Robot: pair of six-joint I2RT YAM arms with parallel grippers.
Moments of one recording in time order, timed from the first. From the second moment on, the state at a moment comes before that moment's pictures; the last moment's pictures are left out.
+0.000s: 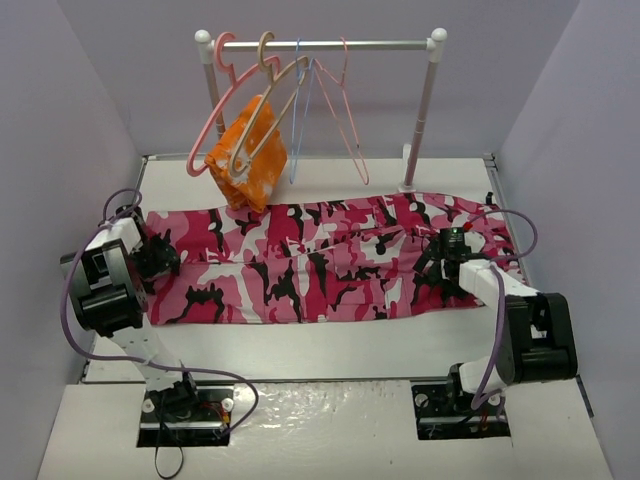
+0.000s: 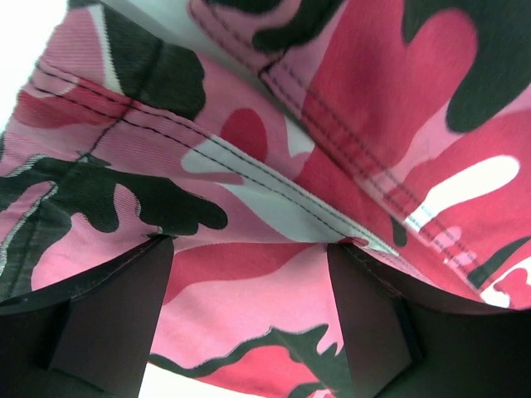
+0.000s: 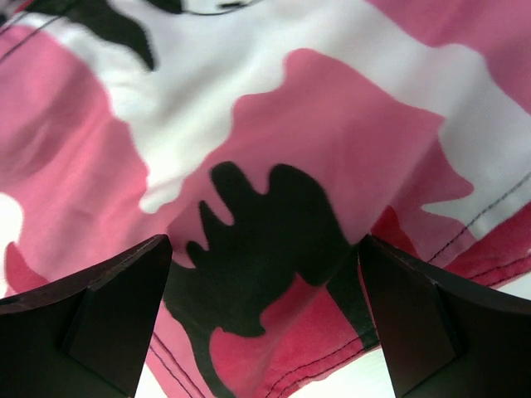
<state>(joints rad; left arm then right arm) 0.37 1.84 1.22 -0.77 -0.06 -0.47 0.07 1.43 0.66 -0.29 0.22 0.67</state>
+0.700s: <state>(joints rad) 0.38 1.30 1.03 -0.73 -0.11 -0.51 -0.05 1.19 0.78 -0.47 0.20 0.69</state>
